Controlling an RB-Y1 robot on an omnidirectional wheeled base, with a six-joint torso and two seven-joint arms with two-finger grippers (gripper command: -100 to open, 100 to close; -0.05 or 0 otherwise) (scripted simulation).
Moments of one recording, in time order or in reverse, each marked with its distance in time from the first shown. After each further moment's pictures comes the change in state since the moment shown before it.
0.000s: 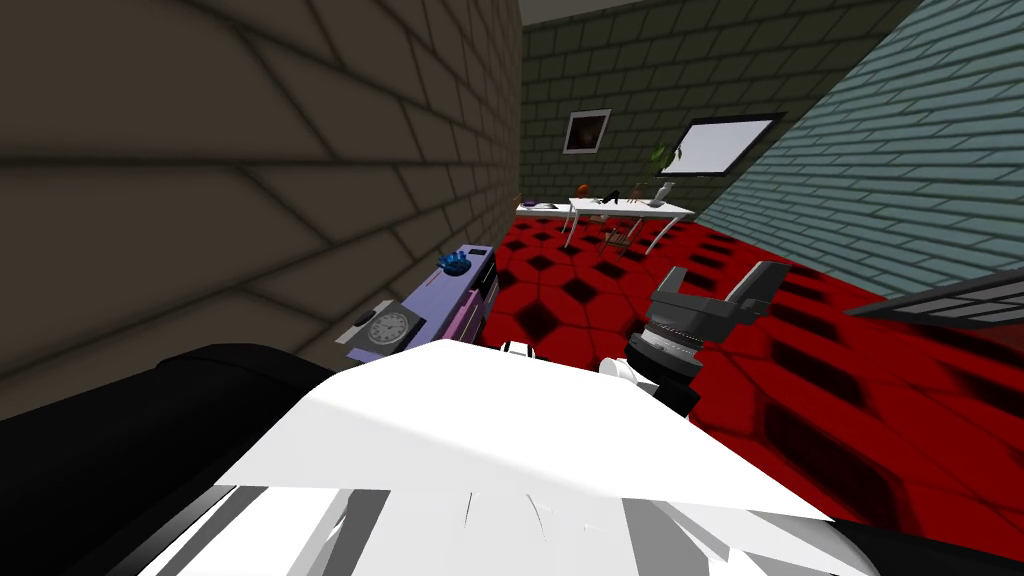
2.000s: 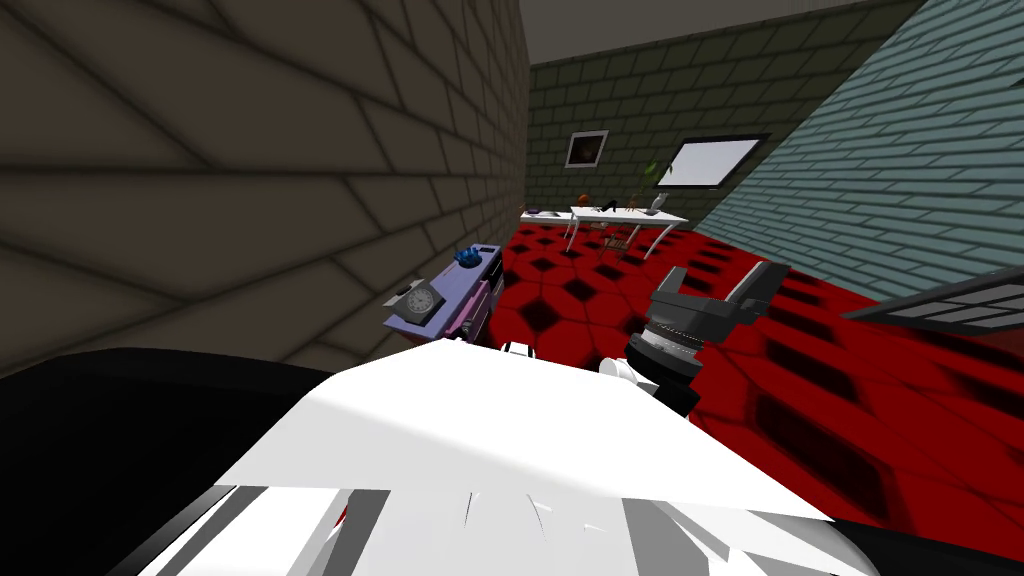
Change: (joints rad) left arm -0.526 -0.126 0.151 0.443 -0.141 0.092 0.046; right arm 0.000 0.000 0.000 0.000 0.000 0.000 0.000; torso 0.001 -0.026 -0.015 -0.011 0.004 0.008
